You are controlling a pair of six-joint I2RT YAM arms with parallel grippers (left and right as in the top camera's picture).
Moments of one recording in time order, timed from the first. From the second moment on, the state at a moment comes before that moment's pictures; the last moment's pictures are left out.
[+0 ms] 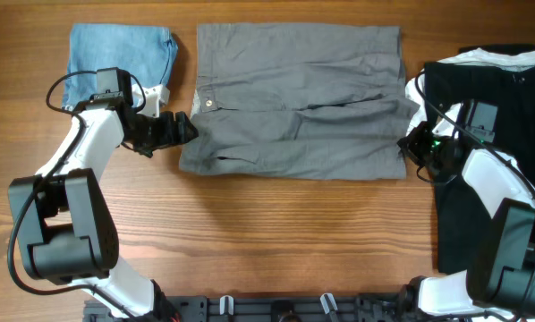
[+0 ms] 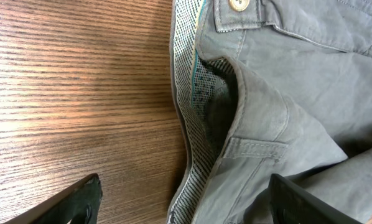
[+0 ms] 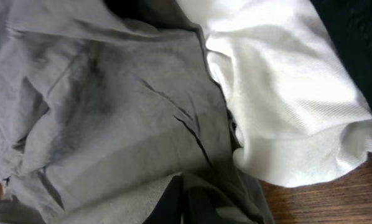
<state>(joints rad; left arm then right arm) 0.11 1.83 1.16 -0.69 0.47 -0.02 -0.28 1.64 0.83 -0.34 -0.44 0.45</state>
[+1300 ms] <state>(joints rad) 0.19 1.79 1.05 -0.78 0.63 0.01 -0.28 1.60 0.84 -0.77 -0.38 0.25</state>
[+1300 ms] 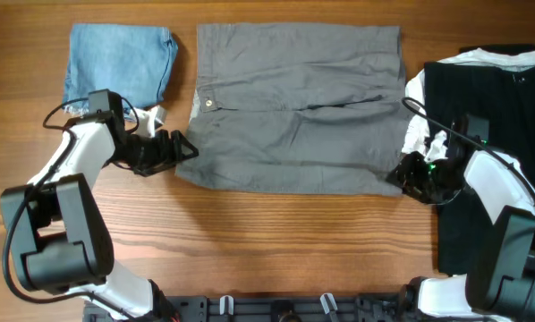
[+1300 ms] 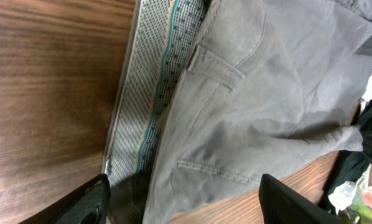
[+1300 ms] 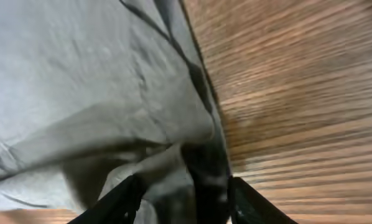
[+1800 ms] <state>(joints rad) 0.22 1.65 0.96 -0.88 0.55 0.02 -0.28 1.50 0.71 -0.77 -0.37 0.37</state>
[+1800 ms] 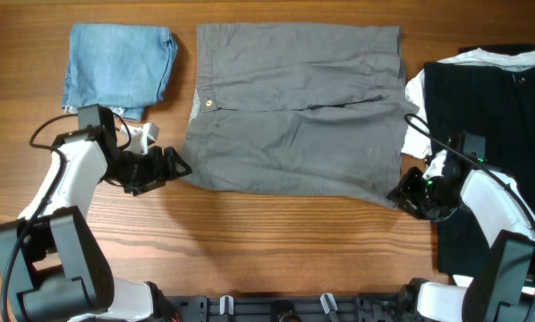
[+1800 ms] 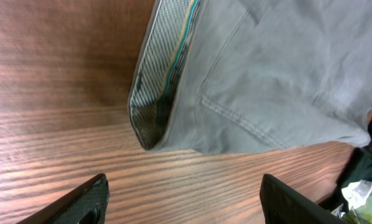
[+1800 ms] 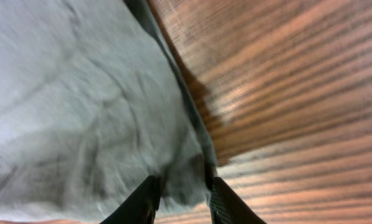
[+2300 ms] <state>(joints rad) 0.14 1.64 0.77 -0.57 0.43 -0.06 -0.28 1.50 0.71 -0.83 -0.37 0.39</state>
